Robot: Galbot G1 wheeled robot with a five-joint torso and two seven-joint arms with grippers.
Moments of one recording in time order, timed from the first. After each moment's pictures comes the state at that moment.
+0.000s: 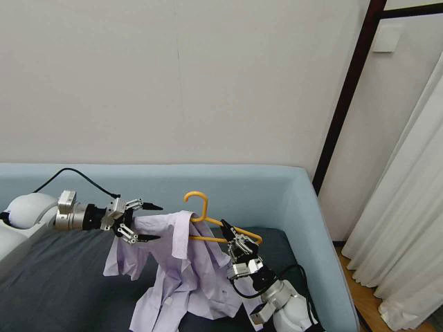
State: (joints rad) left arm 0.37 -0.47 0.11 -1.41 -0.76 -0.16 1.26; right arm -0.99 1.20 -0.02 1.64 -1.05 0.36 0.54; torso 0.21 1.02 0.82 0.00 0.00
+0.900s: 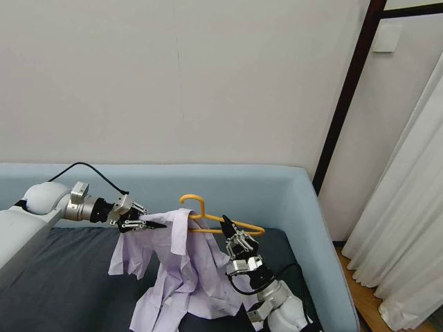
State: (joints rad) left arm 0.28 -0.59 0.12 -1.27 -0.69 -0.13 1.40; right arm -0.99 1.19 -0.13 1.69 -0.55 0.46 0.46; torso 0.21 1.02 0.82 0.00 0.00
